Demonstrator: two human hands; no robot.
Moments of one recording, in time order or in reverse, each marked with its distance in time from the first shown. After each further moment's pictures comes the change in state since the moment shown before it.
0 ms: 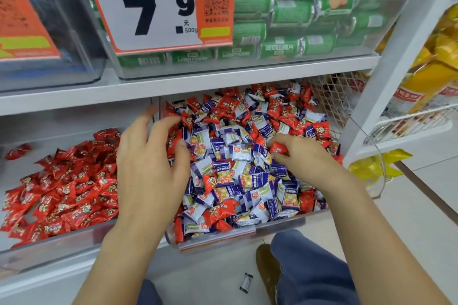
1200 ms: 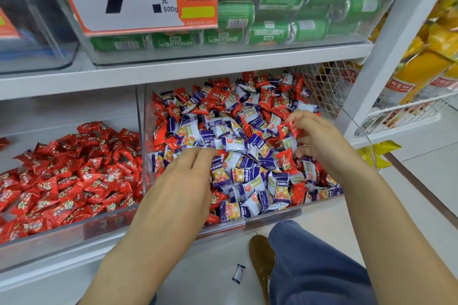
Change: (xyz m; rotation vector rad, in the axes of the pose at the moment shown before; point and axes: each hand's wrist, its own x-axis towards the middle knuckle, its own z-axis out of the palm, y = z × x) left_hand -0.028 0.031 0.010 0.100 -0.473 0.154; right_hand -0.009 0.018 -0.016 1.076 0.126 0.257
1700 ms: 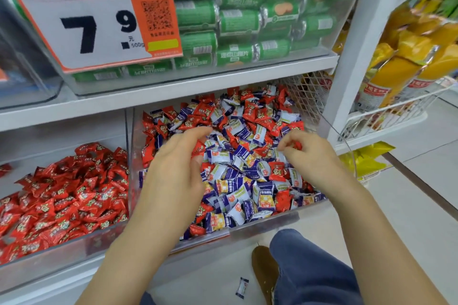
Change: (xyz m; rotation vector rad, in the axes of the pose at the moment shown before) left_hand 0.021 0.023 -0.013 -0.317 0.250 -0.011; right_hand -0.020 0.007 -0.017 -0.664 0.109 -0.218
